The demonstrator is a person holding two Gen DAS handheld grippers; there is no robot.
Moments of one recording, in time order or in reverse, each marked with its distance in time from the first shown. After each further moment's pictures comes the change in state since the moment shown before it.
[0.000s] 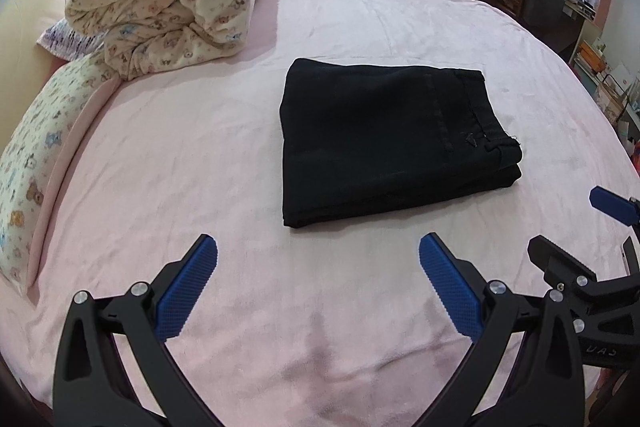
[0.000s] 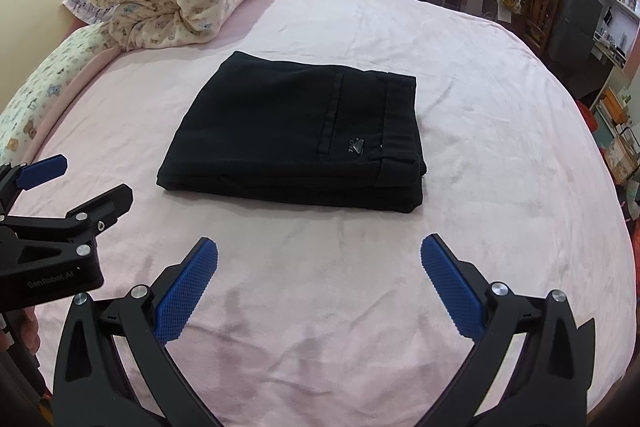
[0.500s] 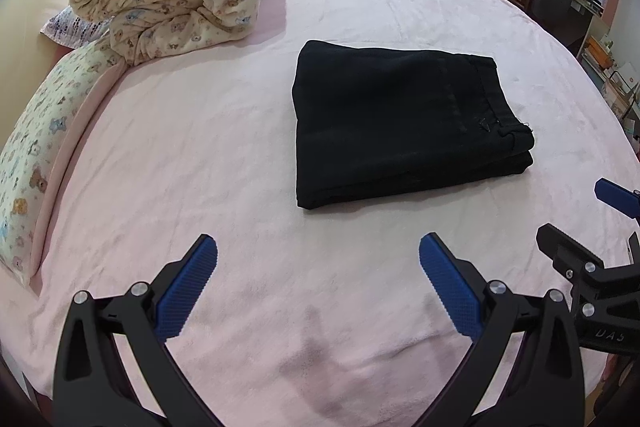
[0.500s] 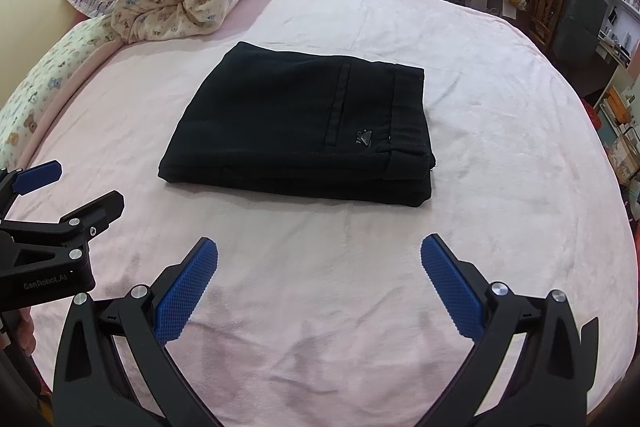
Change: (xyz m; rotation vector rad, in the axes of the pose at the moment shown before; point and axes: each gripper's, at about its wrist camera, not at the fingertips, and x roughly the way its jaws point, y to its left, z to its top) left arm 0.005 0.009 -0.009 -0.006 0.043 0.019; right arm 0.006 0.005 -0.003 -0.010 0.021 0.008
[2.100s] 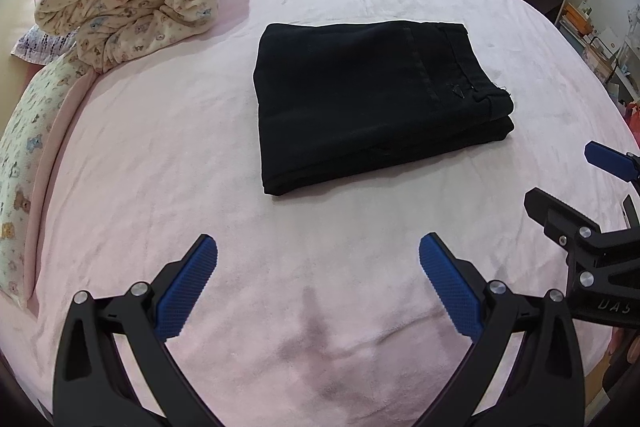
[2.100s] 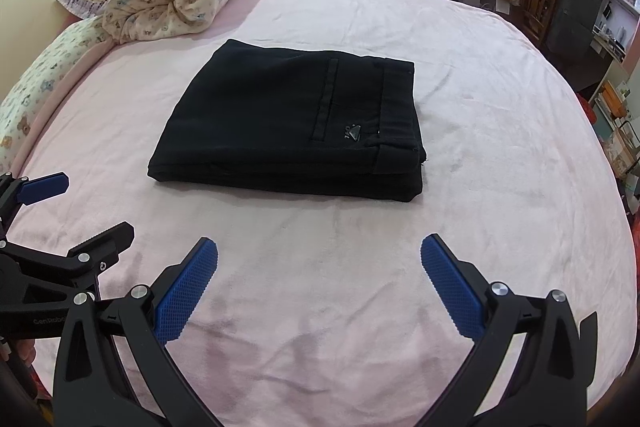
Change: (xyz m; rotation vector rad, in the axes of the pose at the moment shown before) left arm 0.010 -0.021 -0.005 0.106 0.058 -0.054; right arm 0.004 -0.010 -0.004 0.013 0.006 -0.016
